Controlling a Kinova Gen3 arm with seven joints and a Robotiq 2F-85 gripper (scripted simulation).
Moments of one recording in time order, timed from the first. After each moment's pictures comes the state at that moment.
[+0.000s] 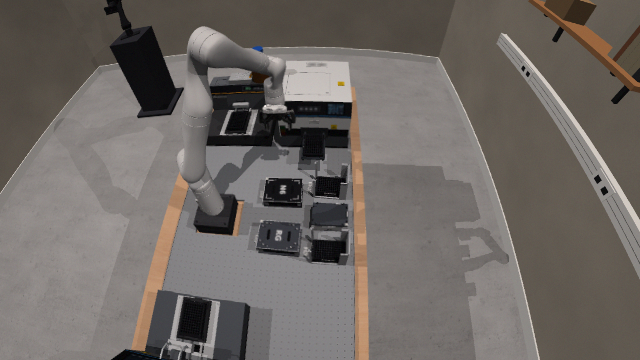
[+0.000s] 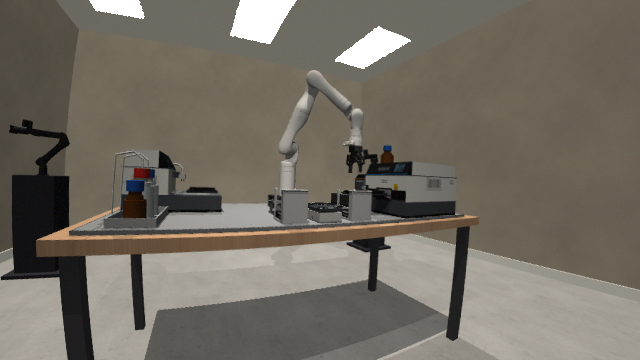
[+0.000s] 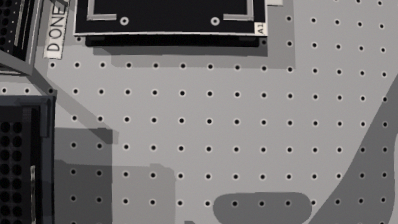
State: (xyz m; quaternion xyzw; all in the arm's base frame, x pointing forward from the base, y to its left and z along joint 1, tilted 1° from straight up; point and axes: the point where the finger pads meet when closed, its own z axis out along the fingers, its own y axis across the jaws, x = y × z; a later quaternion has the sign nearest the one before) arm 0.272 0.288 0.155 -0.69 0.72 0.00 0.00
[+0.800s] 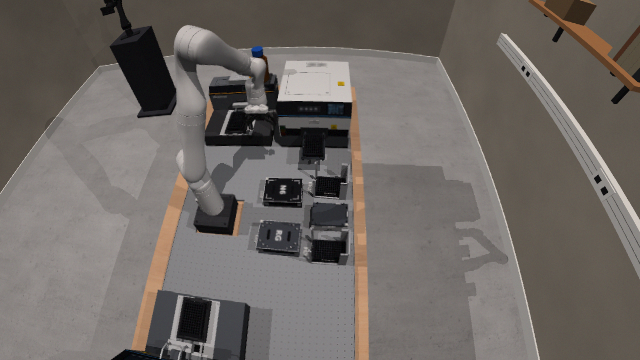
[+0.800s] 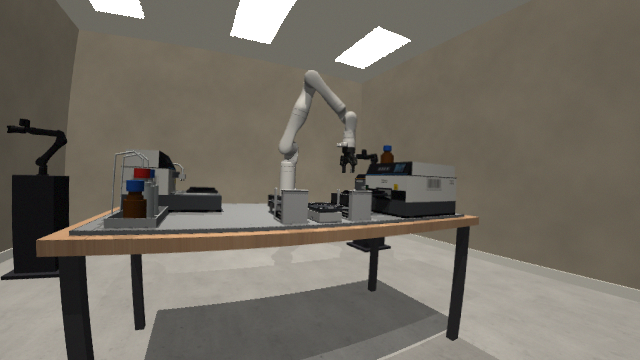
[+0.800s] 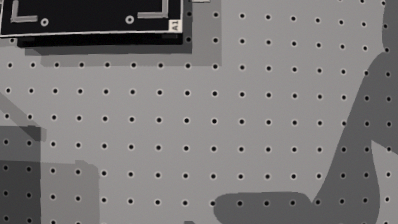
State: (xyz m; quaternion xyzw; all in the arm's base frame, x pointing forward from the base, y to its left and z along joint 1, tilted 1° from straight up) arm 0.202 0.291 0.155 -0.69 0.72 0.00 0.00
